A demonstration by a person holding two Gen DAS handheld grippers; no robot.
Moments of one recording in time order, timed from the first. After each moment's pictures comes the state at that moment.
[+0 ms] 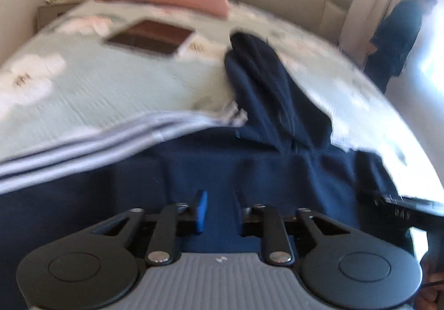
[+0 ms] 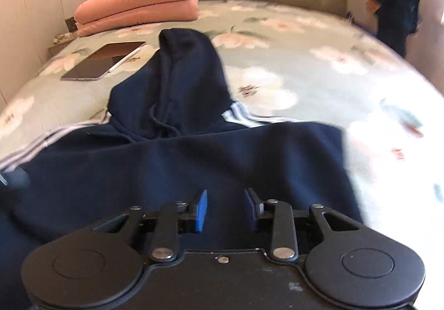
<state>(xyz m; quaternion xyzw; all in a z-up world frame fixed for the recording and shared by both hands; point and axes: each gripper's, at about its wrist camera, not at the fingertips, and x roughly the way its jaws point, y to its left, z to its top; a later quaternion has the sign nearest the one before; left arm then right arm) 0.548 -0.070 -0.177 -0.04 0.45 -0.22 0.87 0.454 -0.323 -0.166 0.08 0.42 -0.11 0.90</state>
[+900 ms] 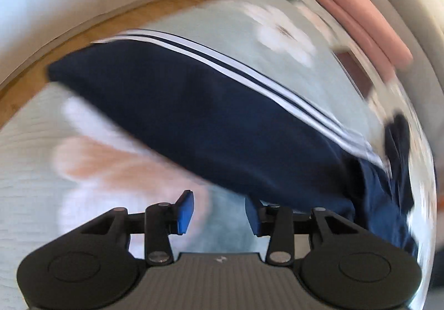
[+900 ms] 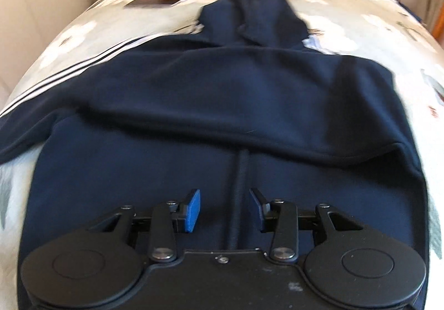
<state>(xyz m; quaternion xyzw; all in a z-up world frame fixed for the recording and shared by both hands) 0.446 0.218 -0.174 -0.30 0.50 0.07 0.81 0.380 -0.217 -0.165 0.04 0.51 -0.03 0.86</state>
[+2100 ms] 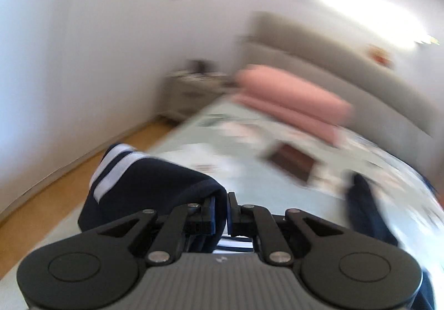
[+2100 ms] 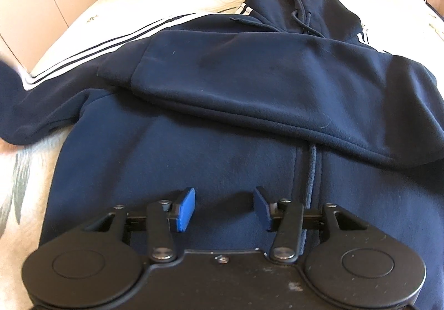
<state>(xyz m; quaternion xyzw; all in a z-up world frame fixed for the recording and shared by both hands) 0.479 0.128 -0.066 -0.12 0.25 -0.02 0.96 0.397 -0.188 -0.180 0.05 0.53 0.01 0.85</state>
